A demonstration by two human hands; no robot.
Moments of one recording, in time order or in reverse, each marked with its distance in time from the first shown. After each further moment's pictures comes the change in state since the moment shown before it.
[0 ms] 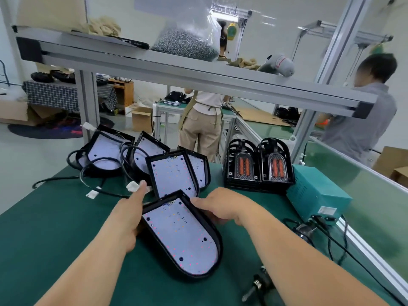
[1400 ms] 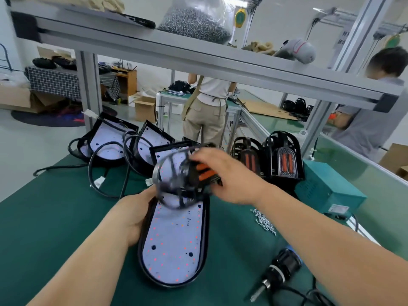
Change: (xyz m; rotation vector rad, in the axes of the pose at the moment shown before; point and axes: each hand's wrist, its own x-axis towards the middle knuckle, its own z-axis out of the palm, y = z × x) left_hand -0.017 0.009 0.001 -0.141 -0.250 -0.139; right_hand 0.006 -0.005 -0.027 -0.374 0.284 -0.960
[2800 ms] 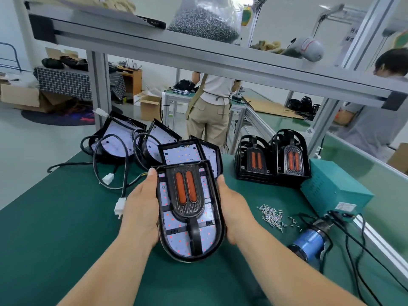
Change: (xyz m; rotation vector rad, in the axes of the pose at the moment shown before) left_hand -0.002 -0.019 0.007 -0.248 0.014 0.316; right_hand -0.017 -0.052 0.065 1.019 0.323 1.146
